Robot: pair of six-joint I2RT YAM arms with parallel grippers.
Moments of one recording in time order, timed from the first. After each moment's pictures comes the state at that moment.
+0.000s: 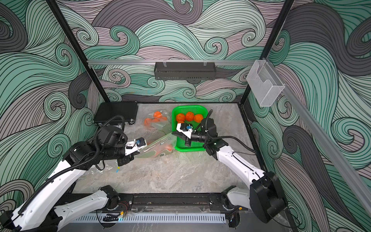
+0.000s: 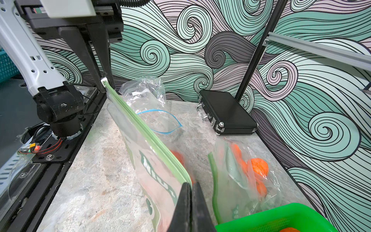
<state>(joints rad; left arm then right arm) -0.60 0.94 1.23 -1.25 0.11 0.62 0.49 1.26 0.82 0.22 -0.82 -0.44</state>
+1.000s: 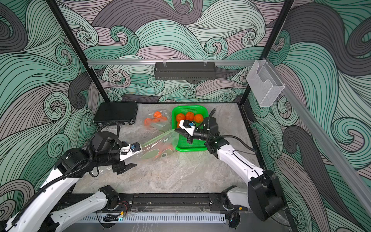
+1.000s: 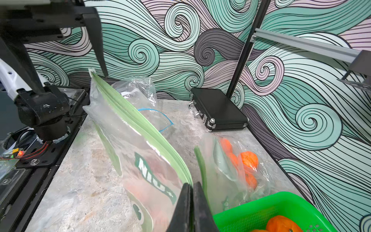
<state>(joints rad) -0.60 0.86 1.23 -1.24 0.19 0.56 0.48 1.28 0.82 0.26 -0.82 -0.41</state>
